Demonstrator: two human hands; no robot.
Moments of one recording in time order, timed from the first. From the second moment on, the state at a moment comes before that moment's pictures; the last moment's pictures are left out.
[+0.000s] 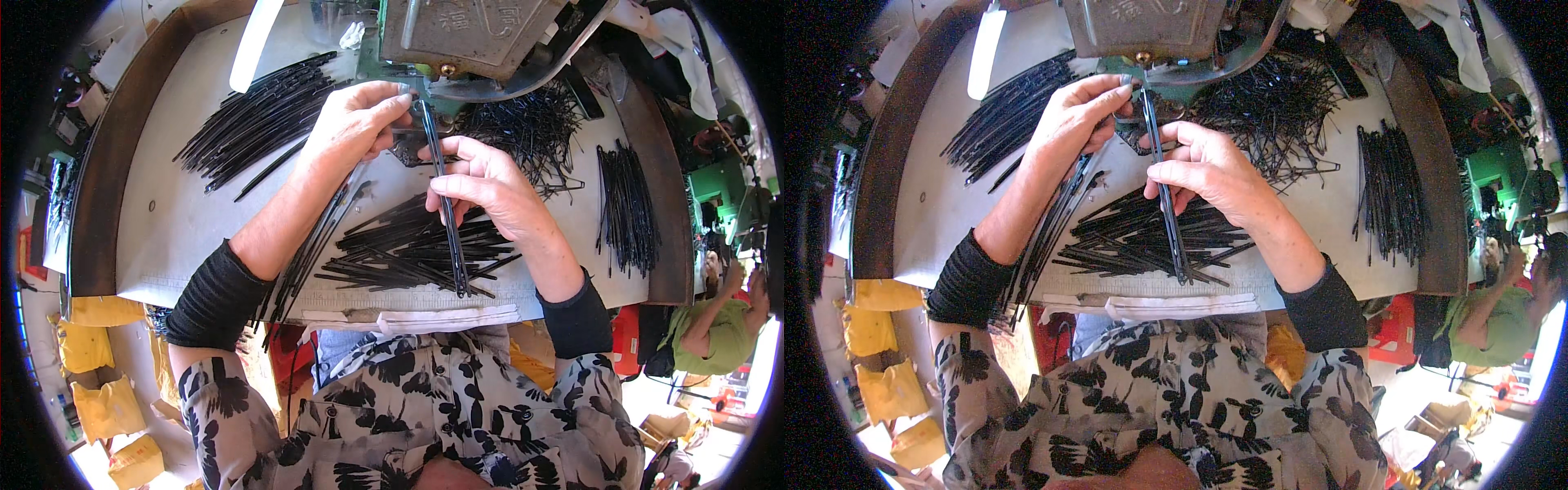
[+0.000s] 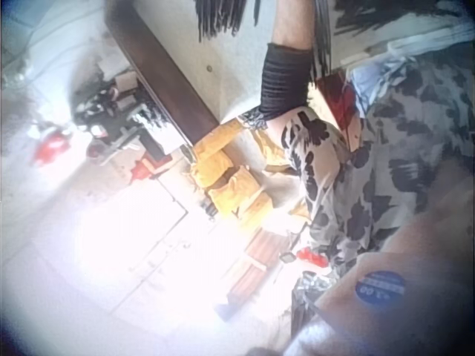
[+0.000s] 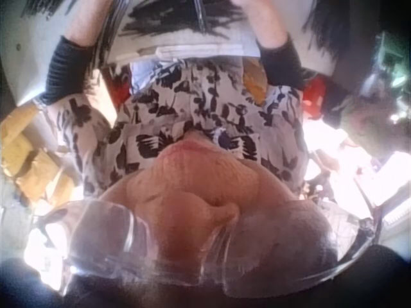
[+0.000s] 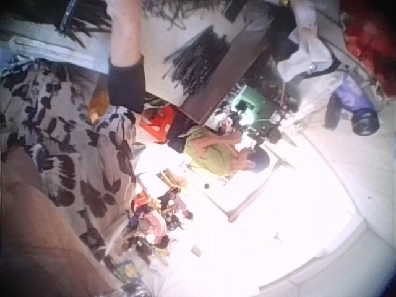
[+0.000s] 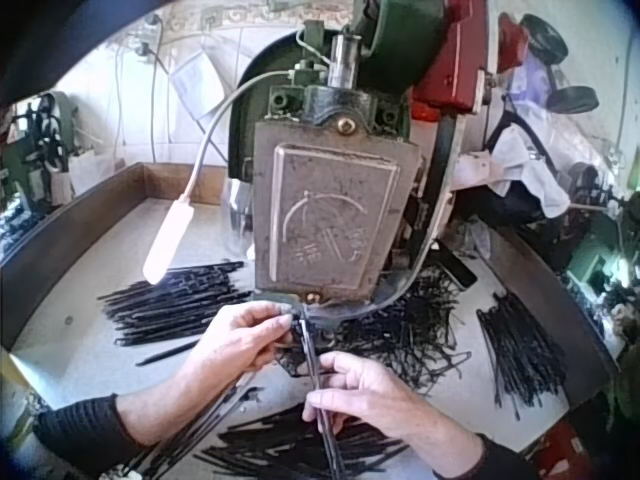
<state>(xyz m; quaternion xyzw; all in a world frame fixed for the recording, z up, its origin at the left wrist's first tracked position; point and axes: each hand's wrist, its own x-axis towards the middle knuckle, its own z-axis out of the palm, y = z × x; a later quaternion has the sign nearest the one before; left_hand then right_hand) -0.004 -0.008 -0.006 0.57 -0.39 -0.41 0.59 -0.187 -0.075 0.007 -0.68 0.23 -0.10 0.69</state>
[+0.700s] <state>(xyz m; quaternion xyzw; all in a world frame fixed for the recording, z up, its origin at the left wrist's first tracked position) -0.005 -0.009 -0.005 0.57 -0.40 -0.41 0.59 -0.187 -0.079 0.004 -0.67 0.23 -0.10 0.70</state>
